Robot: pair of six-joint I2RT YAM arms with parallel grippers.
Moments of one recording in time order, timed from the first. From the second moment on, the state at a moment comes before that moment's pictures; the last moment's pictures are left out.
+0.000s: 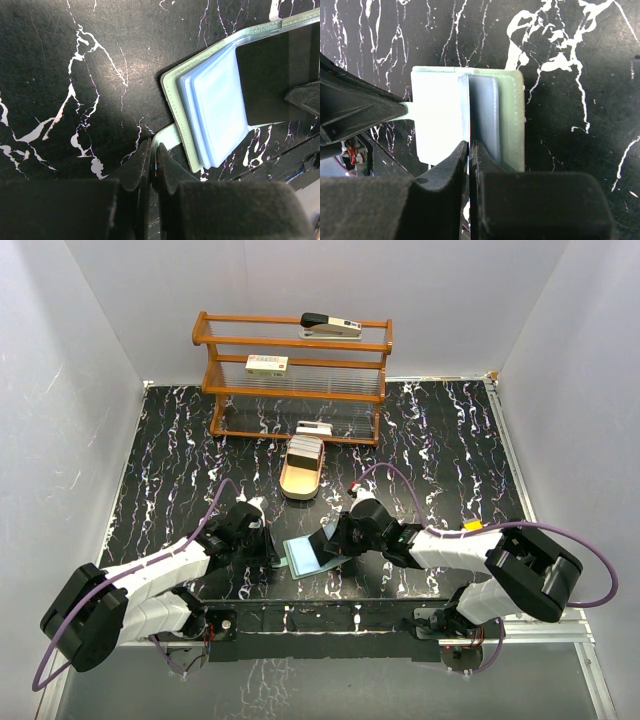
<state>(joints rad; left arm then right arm) -0.68 1.10 0.39 -0.26 0.13 -0.72 0.88 1.38 0.50 0.20 -0.09 0.83</state>
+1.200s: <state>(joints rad) -0.68 1.11 0.39 -0.25 0.13 -0.72 0.79 1.45 0.54 0.14 -0.23 0.72</state>
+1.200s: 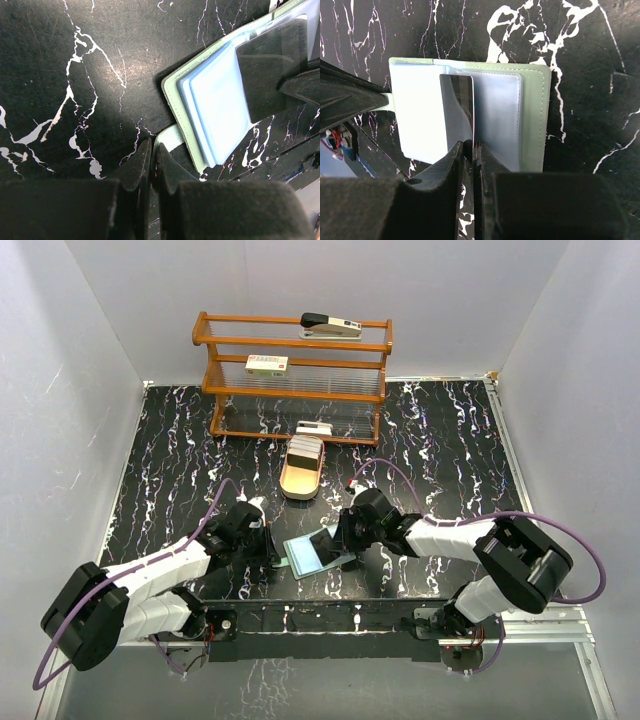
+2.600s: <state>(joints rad) -0.68 1.13 0.39 -0.23 0.14 -0.74 0.79 1.46 0.59 0.05 -0.26 0.74</state>
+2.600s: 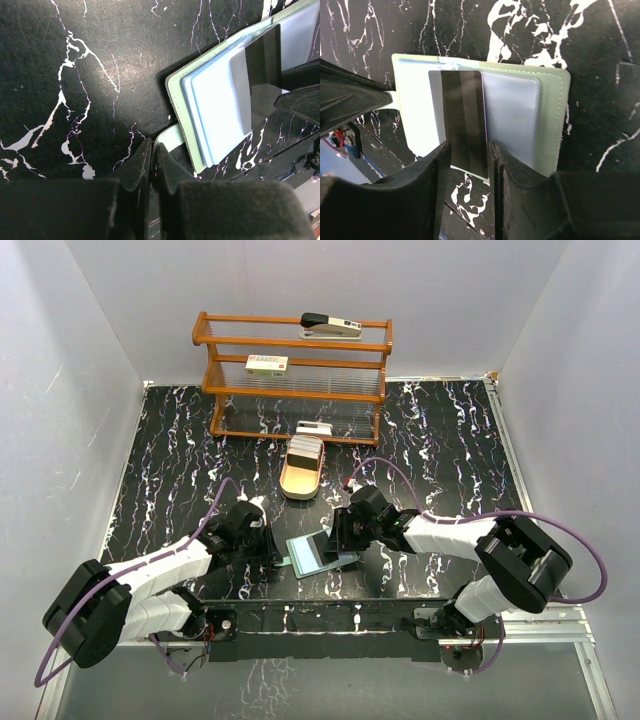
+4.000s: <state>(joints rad) -0.68 1.16 0.40 -0.19 0.17 -0.74 0.87 1.57 0.69 0.08 -0.32 0.71</state>
